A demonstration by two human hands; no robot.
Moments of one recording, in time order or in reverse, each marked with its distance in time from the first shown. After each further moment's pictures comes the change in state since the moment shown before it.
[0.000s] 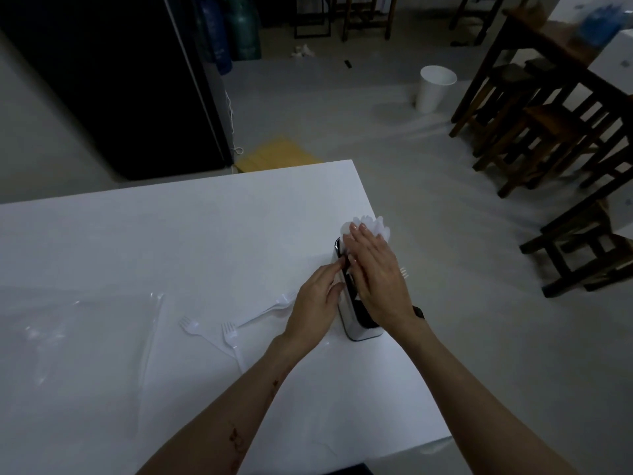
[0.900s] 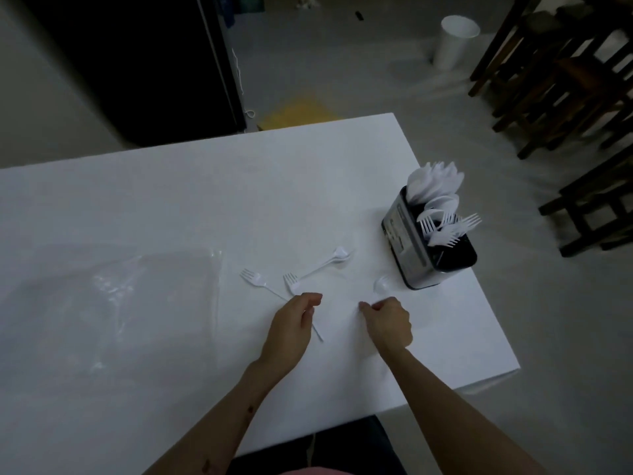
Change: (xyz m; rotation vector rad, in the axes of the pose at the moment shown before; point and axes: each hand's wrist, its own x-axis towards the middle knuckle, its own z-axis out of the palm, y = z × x) left_hand -0.135 -0.125 -0.101 0.070 -0.084 -0.257; right_hand -0.109 -0.123 0.112 0.033 -0.343 1.396
